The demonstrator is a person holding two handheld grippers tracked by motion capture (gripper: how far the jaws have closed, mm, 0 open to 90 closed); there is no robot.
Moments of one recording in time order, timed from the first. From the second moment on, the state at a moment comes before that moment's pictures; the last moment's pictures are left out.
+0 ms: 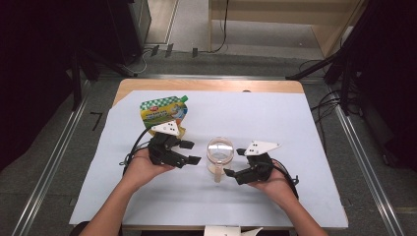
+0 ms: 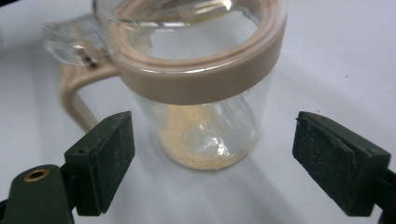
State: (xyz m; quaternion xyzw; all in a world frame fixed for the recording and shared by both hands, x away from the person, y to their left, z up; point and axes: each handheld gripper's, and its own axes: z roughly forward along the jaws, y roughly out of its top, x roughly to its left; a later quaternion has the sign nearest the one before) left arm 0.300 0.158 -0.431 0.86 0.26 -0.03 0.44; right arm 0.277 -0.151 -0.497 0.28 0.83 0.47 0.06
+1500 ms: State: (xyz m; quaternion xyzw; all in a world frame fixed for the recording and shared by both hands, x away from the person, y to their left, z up) left arm 0.301 0.158 -0.433 0.86 0.26 -0.03 0.43; right arm 0.216 -0.096 -0.469 0.29 0.84 0.46 0.05
